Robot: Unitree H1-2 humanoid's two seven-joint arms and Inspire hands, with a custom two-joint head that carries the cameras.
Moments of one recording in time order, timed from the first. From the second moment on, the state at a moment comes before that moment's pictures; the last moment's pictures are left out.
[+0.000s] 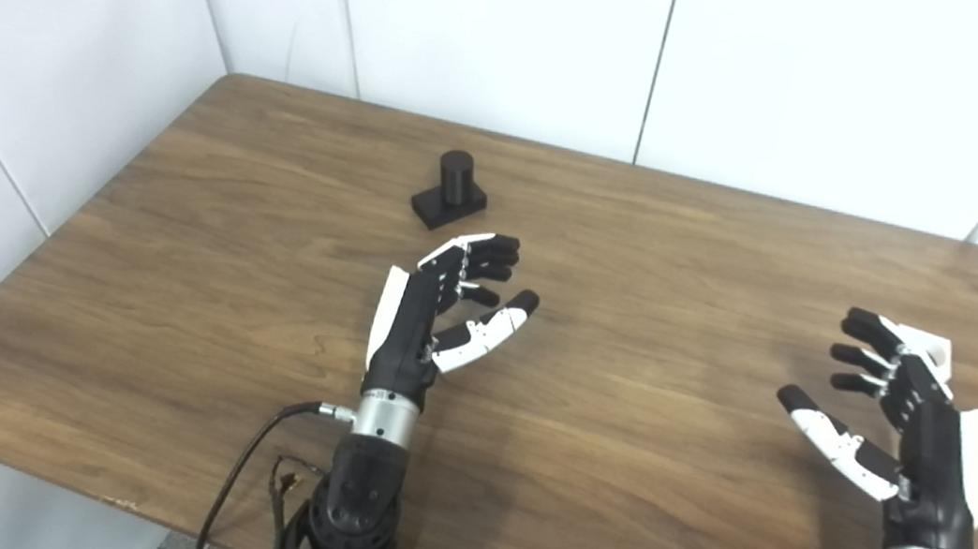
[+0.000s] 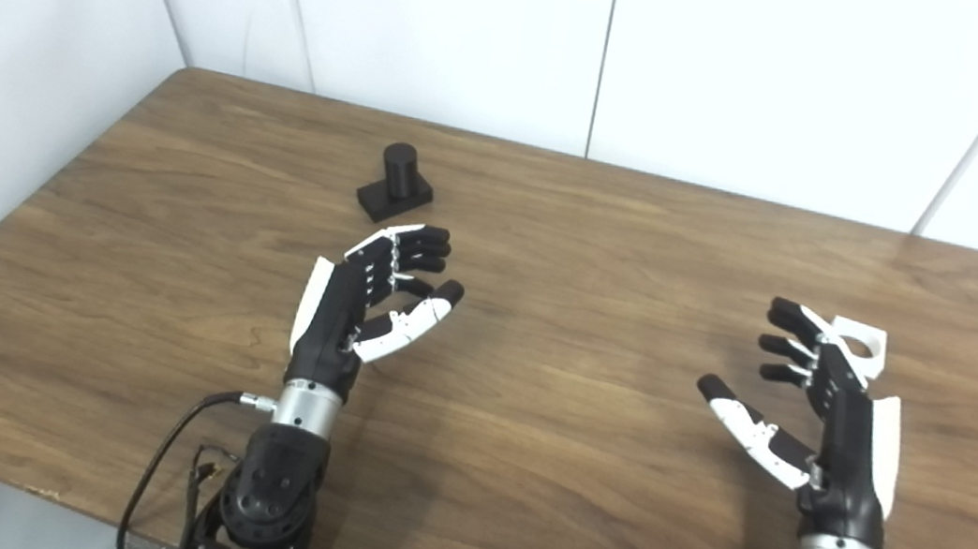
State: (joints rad) left arm 0.00 -0.06 0.00 -0.10 0.25 -0.06 0.19; right arm -0.07 -0.11 0.03 -0.06 -0.26 -0.14 -0.12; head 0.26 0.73
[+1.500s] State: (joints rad) left arm -0.36 0.27 -0.02 0.15 0.53 0.19 0.15; right arm -0.09 -0.13 0.01 -0.05 -0.27 -0.14 -0.12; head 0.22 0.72
